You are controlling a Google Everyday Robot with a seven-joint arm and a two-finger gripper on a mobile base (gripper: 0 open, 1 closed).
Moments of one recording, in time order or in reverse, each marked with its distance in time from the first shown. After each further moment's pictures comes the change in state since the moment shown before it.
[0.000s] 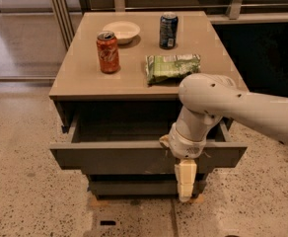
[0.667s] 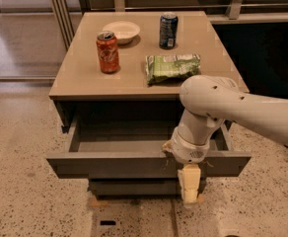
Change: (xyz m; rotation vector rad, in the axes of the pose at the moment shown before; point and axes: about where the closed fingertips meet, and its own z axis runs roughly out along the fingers) arm 0.001 0.021 -0.002 -0.040 0.016 0.002
